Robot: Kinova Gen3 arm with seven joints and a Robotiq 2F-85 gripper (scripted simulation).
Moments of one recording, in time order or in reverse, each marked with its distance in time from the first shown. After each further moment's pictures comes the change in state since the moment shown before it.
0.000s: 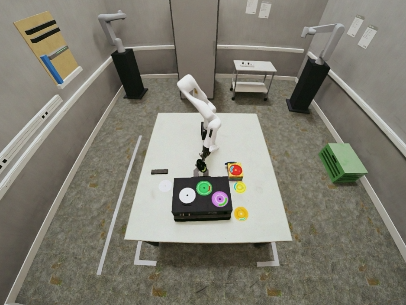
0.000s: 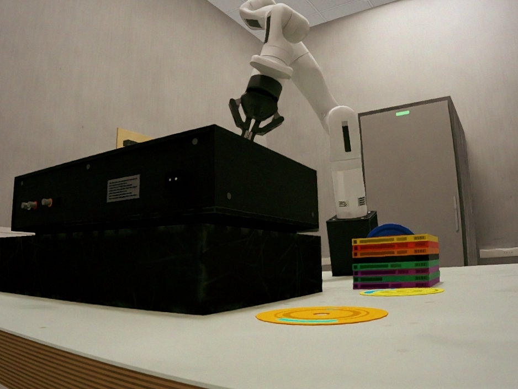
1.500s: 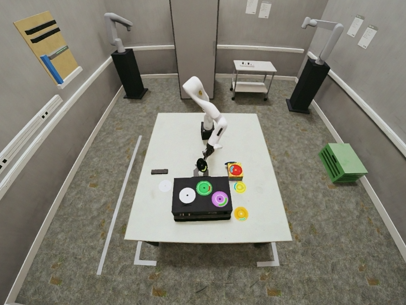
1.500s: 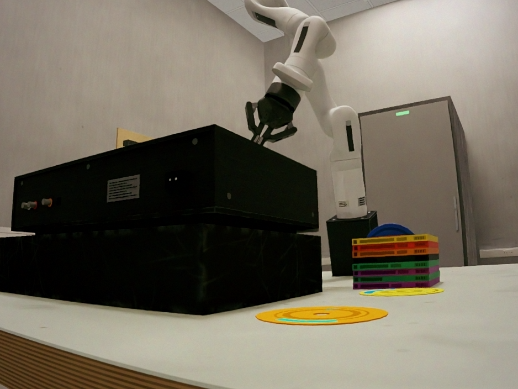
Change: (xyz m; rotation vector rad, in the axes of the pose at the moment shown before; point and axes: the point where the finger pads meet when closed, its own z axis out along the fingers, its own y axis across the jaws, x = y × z) arm -0.002 -0.022 0.001 -0.181 -0.003 0.002
